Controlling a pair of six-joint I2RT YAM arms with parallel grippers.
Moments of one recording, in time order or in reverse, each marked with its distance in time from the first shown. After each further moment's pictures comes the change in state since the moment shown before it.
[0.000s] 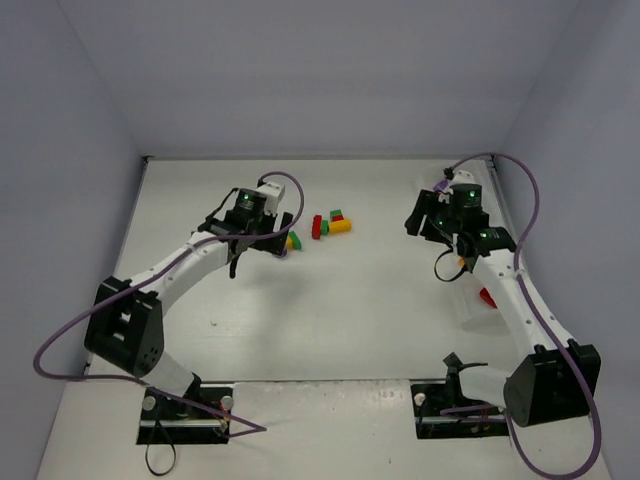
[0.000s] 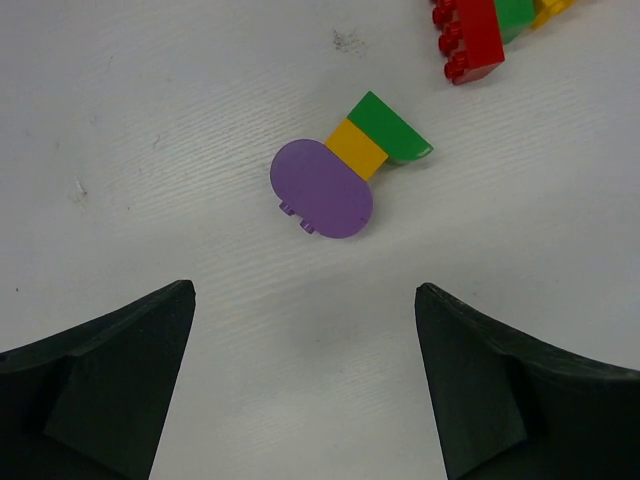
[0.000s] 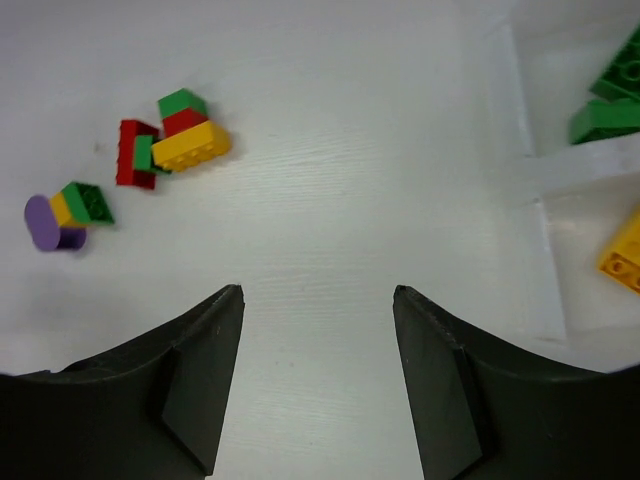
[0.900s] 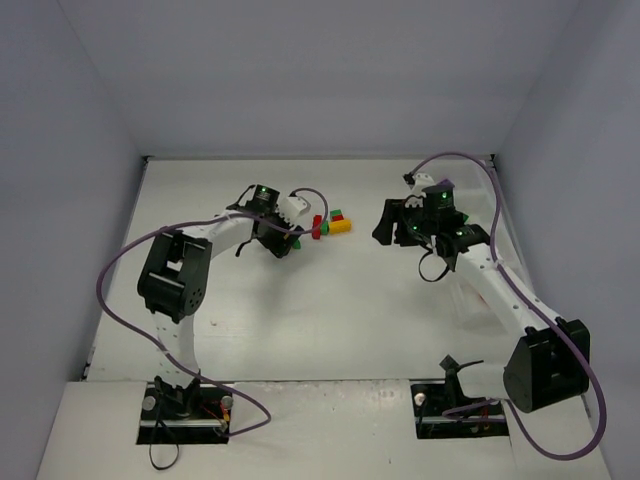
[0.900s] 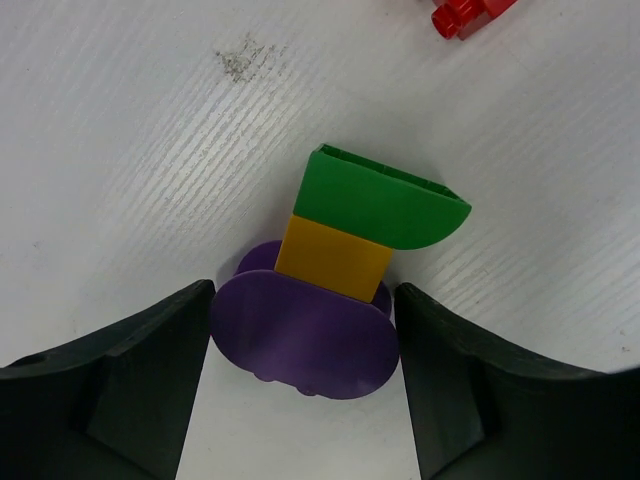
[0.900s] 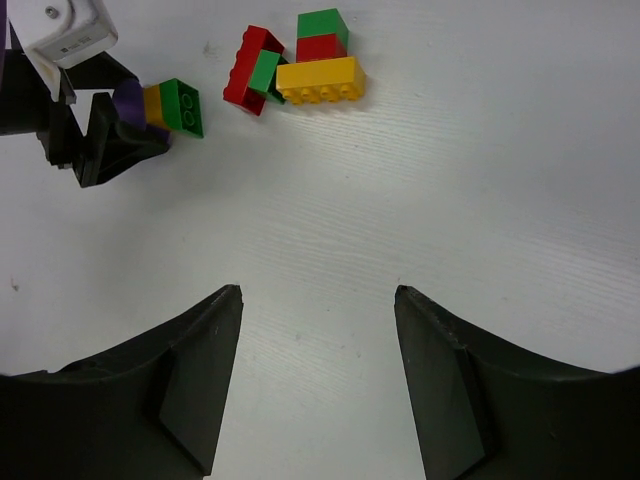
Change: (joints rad) left arm 0.084 0.459 0.225 0.013 0.264 0.490; right arm 0.166 0.094 -0.014 0.095 -0.200 -0.082
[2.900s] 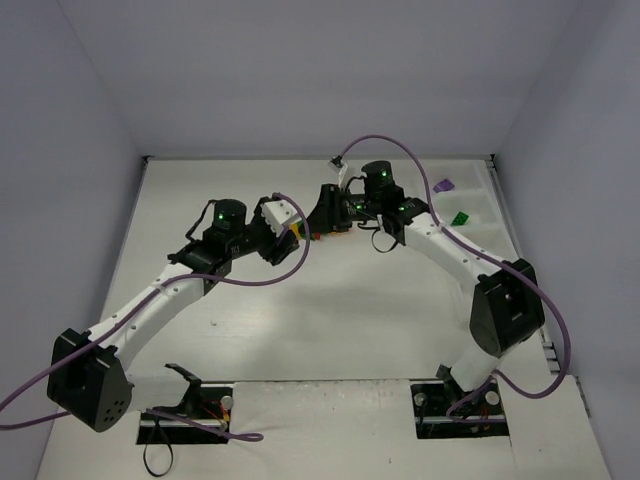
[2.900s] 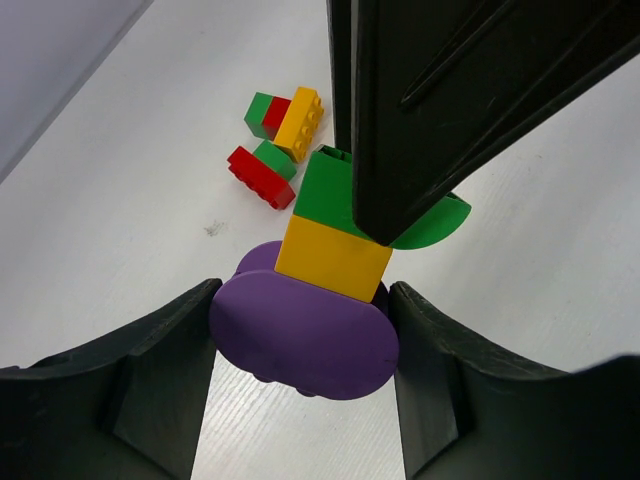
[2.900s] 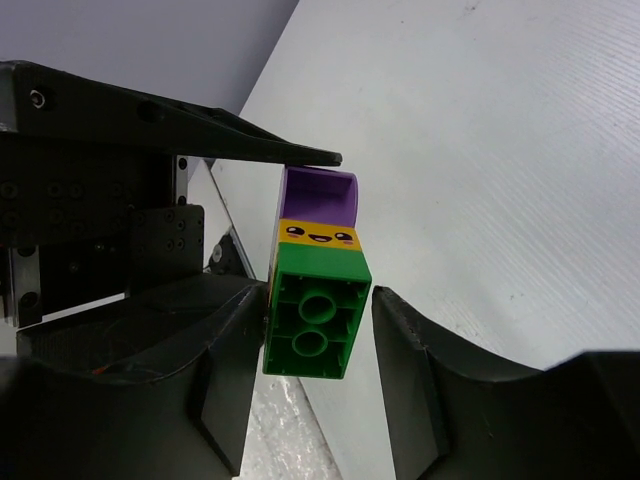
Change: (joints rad) left arm -0.110 -0.734 -0.395 0.234 0.185 -0.044; right arm 0.235 0.352 0.297 0.228 -0.522 0.269
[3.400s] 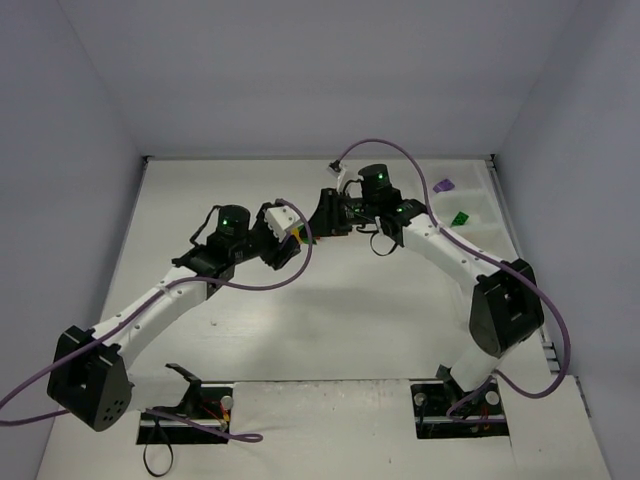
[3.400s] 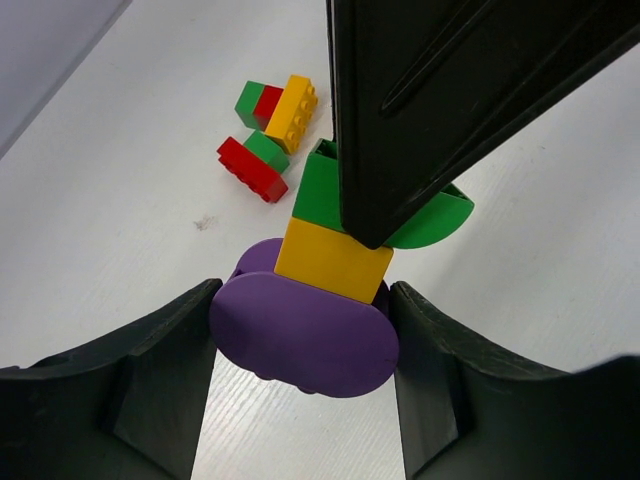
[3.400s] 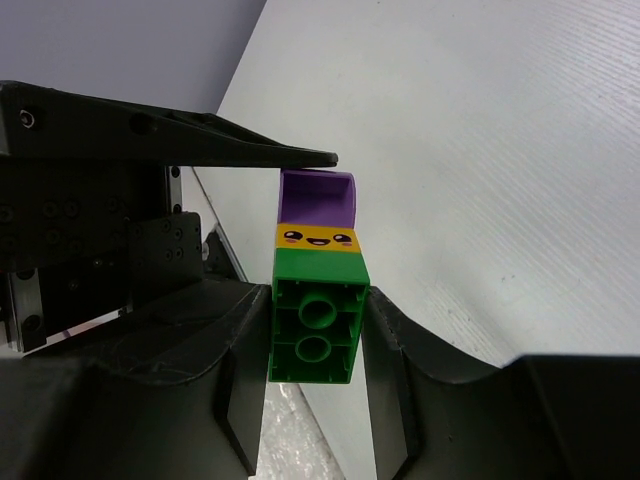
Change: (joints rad) left arm -0.011 0.001 -0.048 0.042 -0.027 0.002; right arm 0.010 0.006 -0.002 -0.044 0.056 -0.008
